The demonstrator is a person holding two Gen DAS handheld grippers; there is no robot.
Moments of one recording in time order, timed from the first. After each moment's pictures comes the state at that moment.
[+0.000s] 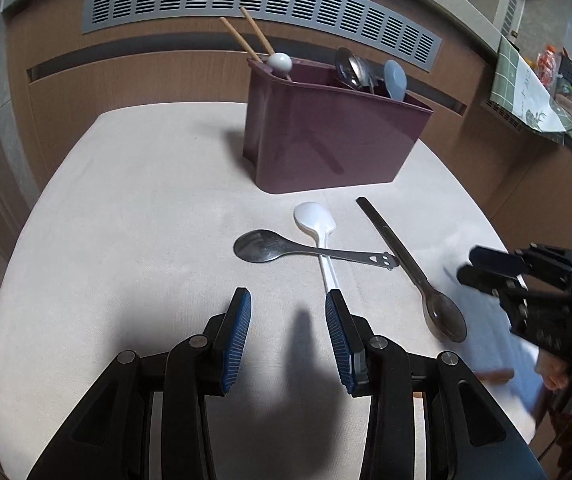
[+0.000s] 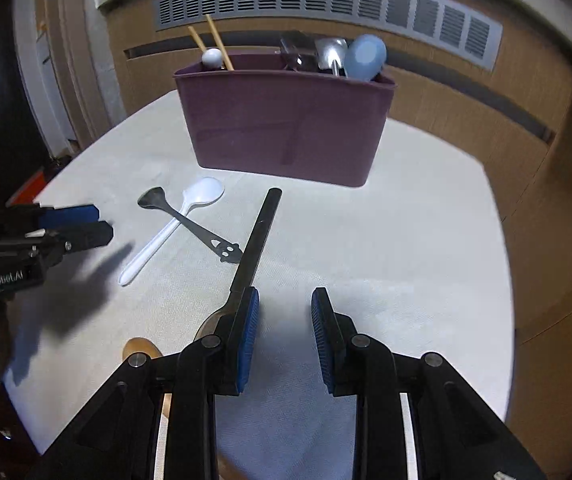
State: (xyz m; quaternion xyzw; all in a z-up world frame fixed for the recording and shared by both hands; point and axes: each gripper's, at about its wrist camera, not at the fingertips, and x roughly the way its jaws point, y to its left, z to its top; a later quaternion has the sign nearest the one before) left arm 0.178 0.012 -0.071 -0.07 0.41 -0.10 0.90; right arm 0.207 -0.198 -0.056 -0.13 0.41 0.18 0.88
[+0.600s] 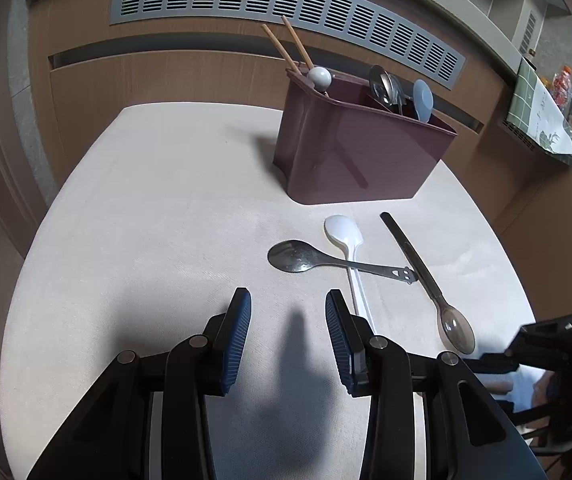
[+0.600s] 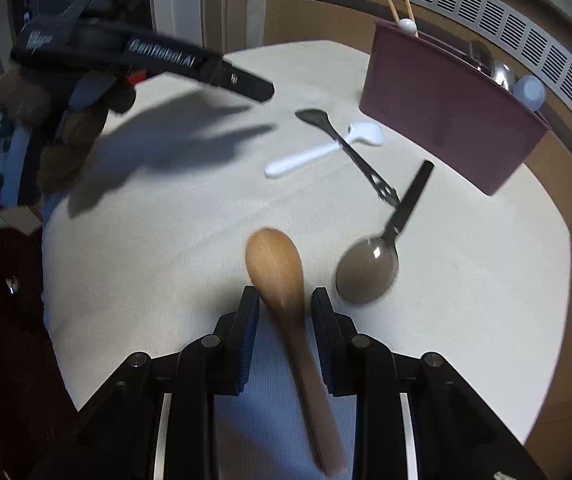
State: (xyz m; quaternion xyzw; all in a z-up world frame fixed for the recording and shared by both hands) left arm 0.181 0.033 -0.065 -0.09 0.41 -0.08 0.90; right arm 0.151 -0.163 -0.081 -0.25 0.42 0.36 0.79
